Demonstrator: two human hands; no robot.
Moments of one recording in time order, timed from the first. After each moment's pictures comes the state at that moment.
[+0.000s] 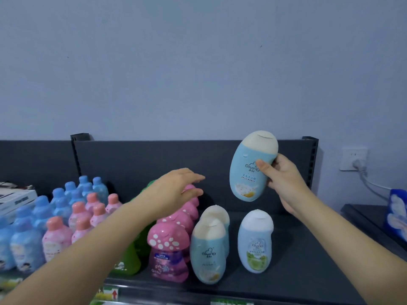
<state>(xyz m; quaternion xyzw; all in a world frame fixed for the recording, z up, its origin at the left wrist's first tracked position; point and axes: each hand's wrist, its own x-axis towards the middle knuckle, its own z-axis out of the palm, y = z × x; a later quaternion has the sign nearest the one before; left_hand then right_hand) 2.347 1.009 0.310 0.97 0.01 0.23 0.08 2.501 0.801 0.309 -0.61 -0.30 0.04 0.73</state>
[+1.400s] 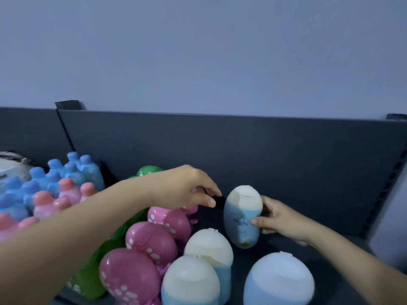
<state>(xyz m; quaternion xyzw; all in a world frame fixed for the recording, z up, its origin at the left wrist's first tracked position) 2.471 1.054 0.289 0.99 0.01 0.01 0.16 2.658 0.874 0.185 -0.70 -0.40 0.37 0.46</state>
